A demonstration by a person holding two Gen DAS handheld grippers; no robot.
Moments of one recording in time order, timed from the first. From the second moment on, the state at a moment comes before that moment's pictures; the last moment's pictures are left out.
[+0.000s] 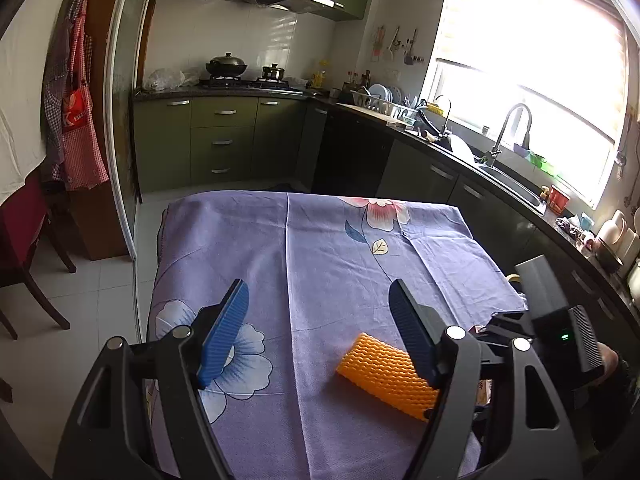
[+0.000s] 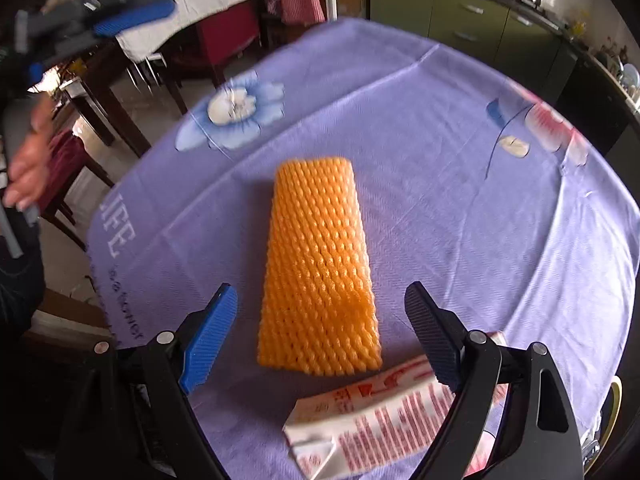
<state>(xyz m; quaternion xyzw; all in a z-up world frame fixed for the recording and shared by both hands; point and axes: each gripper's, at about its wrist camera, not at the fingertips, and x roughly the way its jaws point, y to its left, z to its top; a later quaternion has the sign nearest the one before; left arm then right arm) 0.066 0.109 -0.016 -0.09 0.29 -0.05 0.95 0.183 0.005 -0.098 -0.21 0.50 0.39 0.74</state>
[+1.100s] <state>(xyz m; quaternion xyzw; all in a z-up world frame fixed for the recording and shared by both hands) 0.076 0.095 -0.019 -0.06 0.30 -0.06 0.95 0.187 -0.003 -0.068 -0.16 0.46 0.40 0.78</state>
